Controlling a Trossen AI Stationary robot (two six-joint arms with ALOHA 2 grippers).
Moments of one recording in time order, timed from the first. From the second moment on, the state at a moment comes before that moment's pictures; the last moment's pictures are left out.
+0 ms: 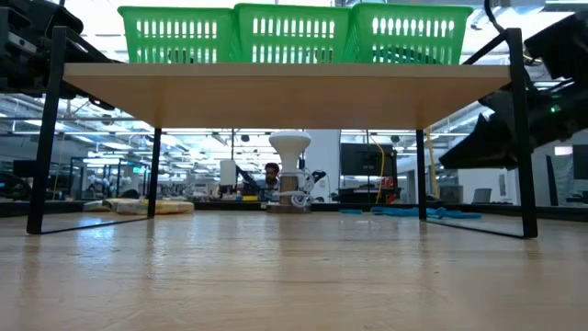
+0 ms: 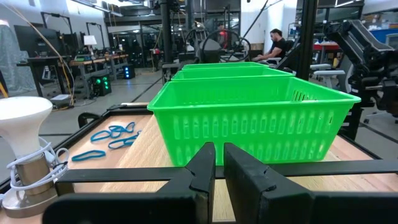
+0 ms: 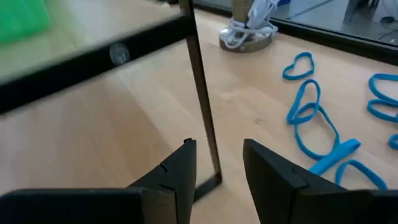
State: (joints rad) left arm -0.04 0.01 0.01 0.03 0.00 0.04; right arm 0.13 0.64 0.02 0.20 0.57 0.44
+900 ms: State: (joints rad) left arm -0.04 0.01 0.02 0.03 0.00 0.04; right arm 0.10 0.97 0.07 0.42 0.47 0.33
